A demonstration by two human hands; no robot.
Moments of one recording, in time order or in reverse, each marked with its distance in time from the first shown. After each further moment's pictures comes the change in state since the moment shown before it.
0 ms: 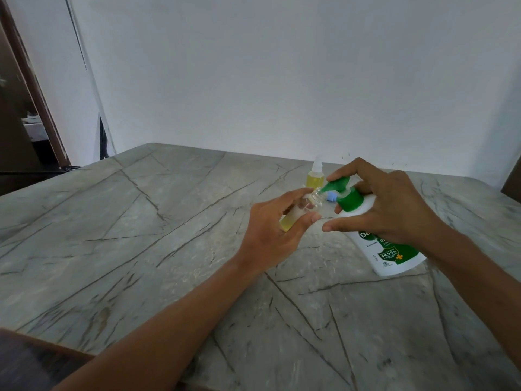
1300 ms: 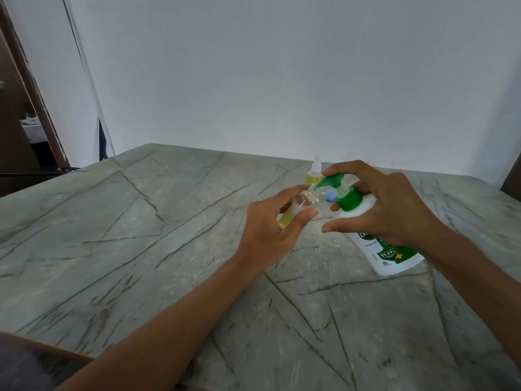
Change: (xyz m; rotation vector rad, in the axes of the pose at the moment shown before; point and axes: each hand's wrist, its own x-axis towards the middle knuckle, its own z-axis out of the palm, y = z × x) left_hand 0.001 0.001 -0.001 -0.032 0.024 -0.036; right_hand -0.001 -0.005 0.001 -0.012 -0.009 0.007
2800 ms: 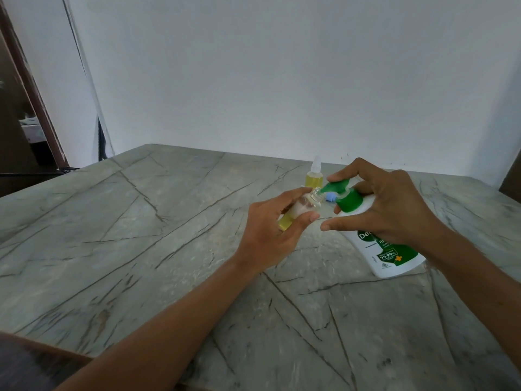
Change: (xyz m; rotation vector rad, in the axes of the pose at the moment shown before) left_hand 0.000 -0.002 0.000 0.035 -0.040 0.024; right_hand -0.001 0.001 -0.001 0.042 0.054 -0.024
